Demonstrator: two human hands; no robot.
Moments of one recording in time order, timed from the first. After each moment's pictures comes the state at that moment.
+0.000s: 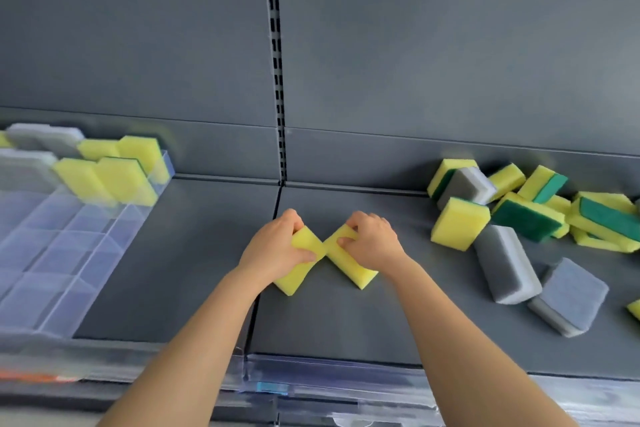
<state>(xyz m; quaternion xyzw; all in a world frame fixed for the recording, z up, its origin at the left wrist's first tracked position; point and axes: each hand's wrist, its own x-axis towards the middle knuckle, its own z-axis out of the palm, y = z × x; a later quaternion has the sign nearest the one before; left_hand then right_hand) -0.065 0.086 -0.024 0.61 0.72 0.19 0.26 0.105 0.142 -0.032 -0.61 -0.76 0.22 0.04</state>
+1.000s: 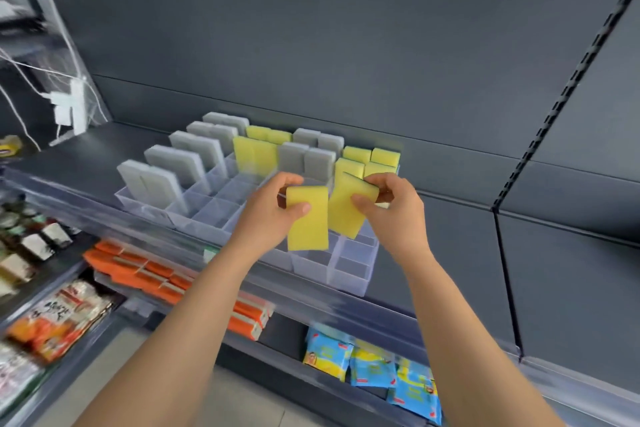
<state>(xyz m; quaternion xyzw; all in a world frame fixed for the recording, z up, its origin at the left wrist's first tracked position) -0.411 -0.118 0.053 0.49 0.72 0.46 0.19 -0.243 -0.025 0.049 -0.43 -0.72 0.36 0.41</state>
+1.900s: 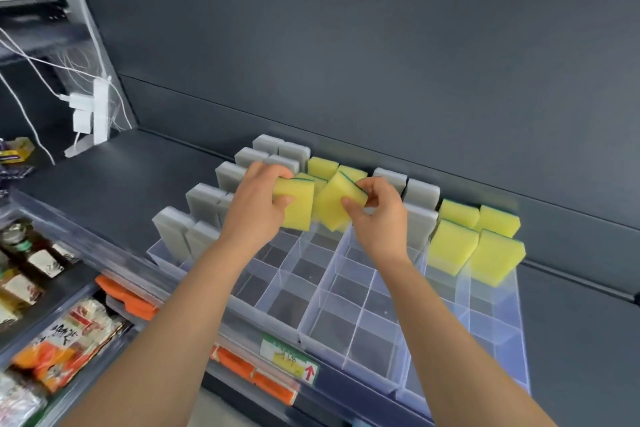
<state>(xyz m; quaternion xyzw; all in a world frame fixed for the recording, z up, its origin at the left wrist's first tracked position) -0.632 -0.049 0.043 0.48 0.78 0.40 0.03 -0.478 0.049 0.020 -0.41 -0.74 0.34 0.42</state>
